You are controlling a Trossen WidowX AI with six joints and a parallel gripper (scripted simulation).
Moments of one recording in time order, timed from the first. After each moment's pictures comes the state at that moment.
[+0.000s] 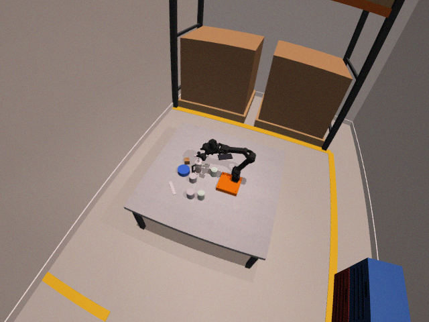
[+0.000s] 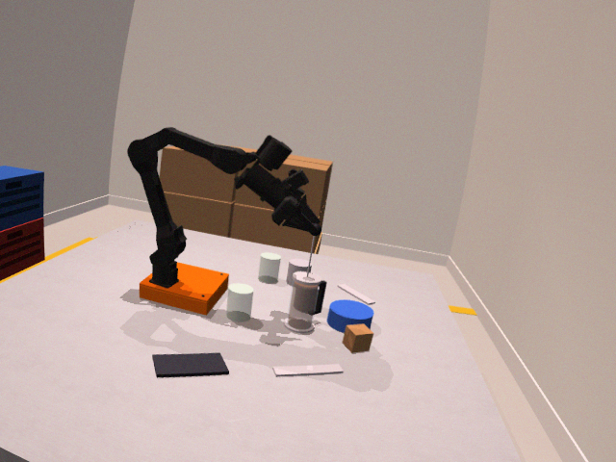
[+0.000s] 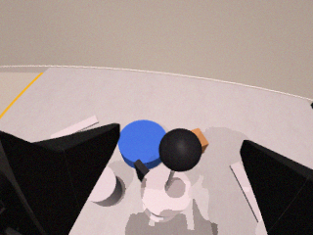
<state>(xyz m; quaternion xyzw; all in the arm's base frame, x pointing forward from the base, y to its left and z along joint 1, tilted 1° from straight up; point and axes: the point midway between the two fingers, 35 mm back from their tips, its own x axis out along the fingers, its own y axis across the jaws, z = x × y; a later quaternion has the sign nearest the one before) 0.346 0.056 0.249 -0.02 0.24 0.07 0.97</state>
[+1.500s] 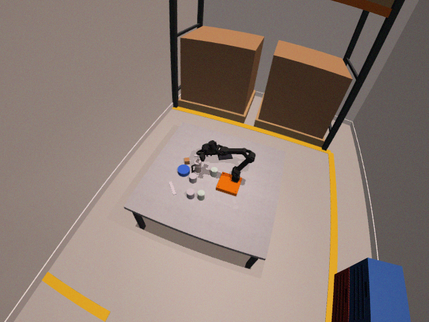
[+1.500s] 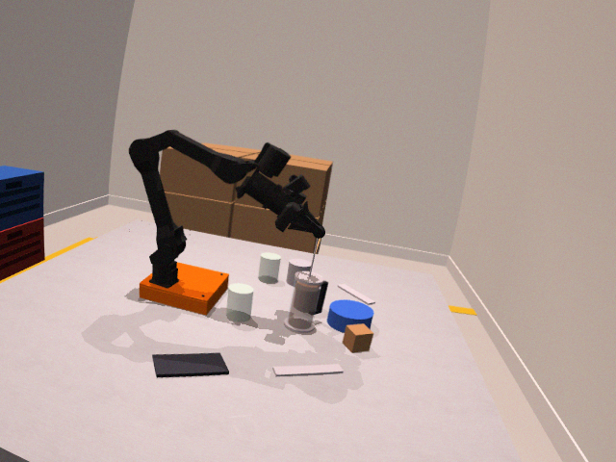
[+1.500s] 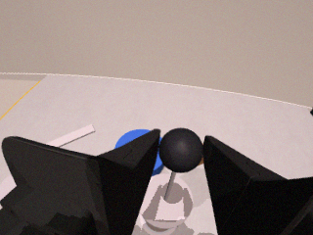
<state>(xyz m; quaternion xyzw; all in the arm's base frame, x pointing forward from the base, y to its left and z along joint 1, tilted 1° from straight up) 0.357 0.058 0.235 -0.02 0.21 0.07 0.97</state>
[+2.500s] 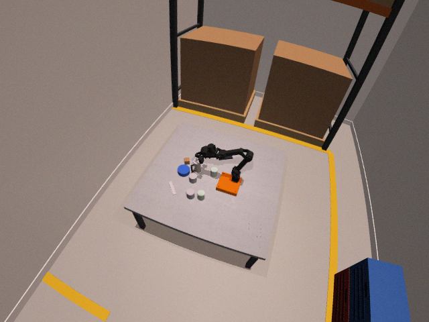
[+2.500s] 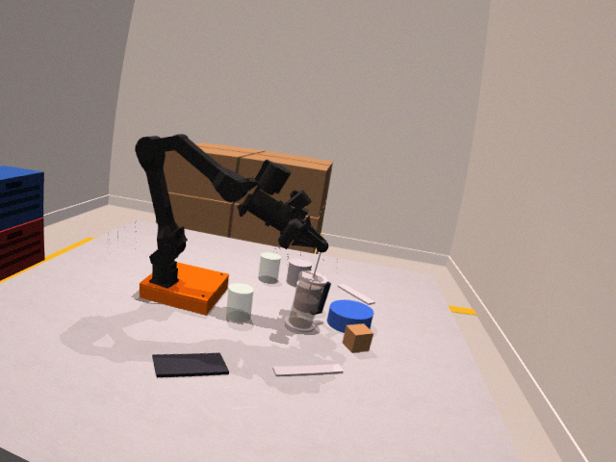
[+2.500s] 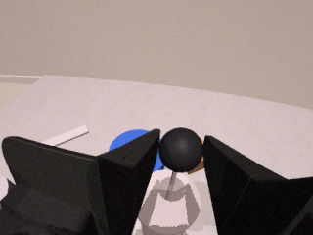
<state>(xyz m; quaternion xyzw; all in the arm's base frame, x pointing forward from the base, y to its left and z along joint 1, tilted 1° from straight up) 0.370 0.059 0.199 -0.02 0.19 0.07 0.98</state>
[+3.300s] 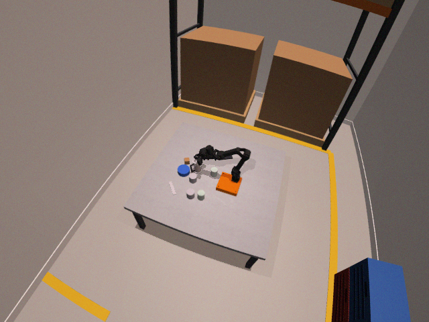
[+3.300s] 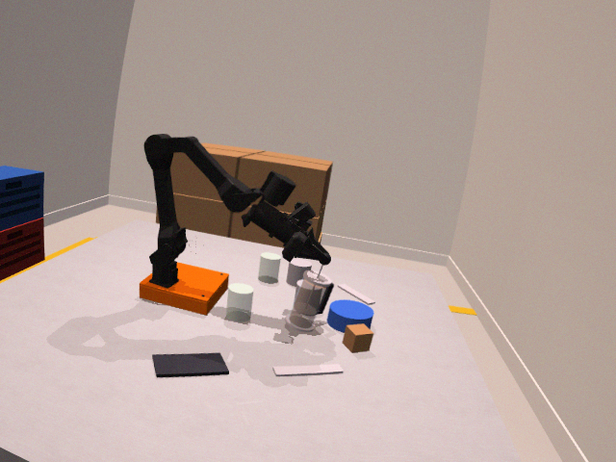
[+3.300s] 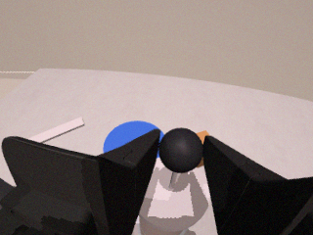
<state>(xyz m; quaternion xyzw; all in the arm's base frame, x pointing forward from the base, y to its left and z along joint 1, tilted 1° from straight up) 0.382 0.060 0.172 -0.02 0.20 0.07 0.98</state>
